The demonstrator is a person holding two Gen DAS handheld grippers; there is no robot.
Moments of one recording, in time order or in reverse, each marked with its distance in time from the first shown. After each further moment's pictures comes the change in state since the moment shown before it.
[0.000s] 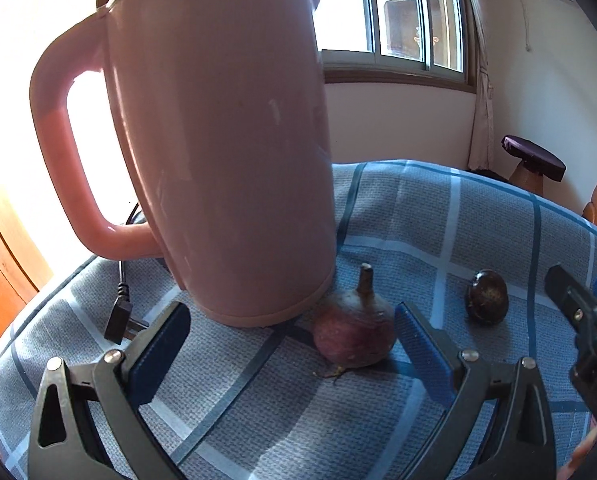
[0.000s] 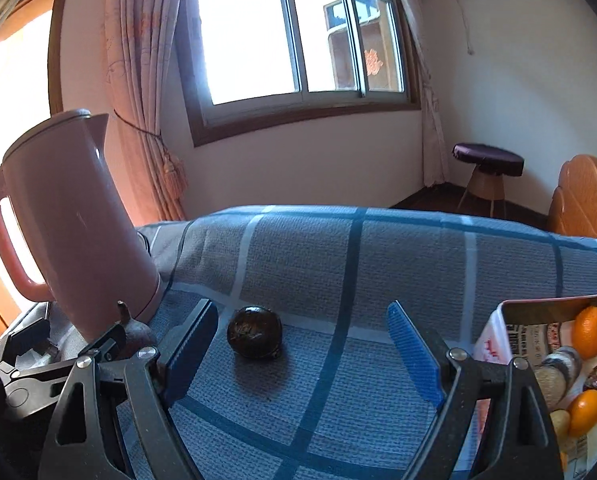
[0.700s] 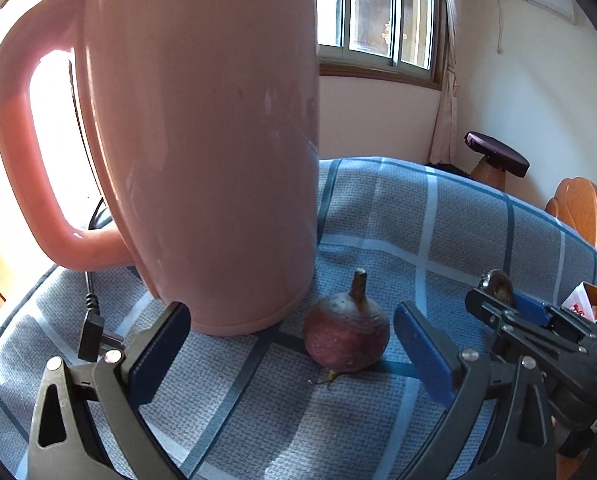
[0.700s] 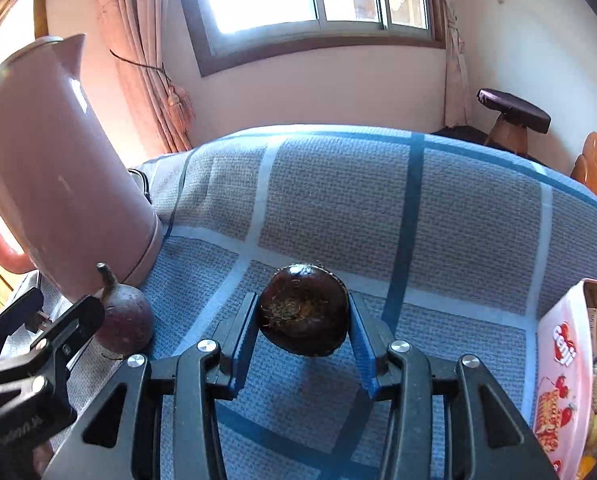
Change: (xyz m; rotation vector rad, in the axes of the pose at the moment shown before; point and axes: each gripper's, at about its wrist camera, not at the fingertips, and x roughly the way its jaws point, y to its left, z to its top) left arm 0.009 0.013 0.009 0.019 0.027 -0.189; right arm 0.018 0.015 -0.012 -0.055 0.139 -0.008
